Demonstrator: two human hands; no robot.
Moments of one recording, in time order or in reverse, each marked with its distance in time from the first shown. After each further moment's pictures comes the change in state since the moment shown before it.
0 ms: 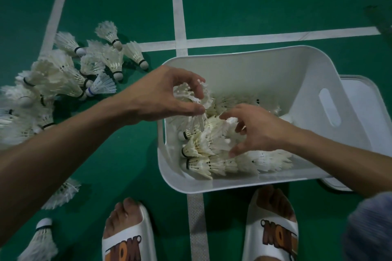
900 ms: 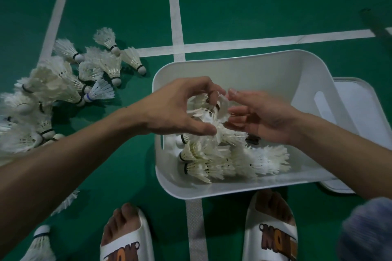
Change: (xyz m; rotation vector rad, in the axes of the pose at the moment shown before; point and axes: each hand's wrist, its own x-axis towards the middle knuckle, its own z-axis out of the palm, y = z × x) left_hand 0.007 0.009 0.016 0.006 -0.114 0.180; right_hand -0.005 -0.015 -0.029 1.444 0.045 0.289
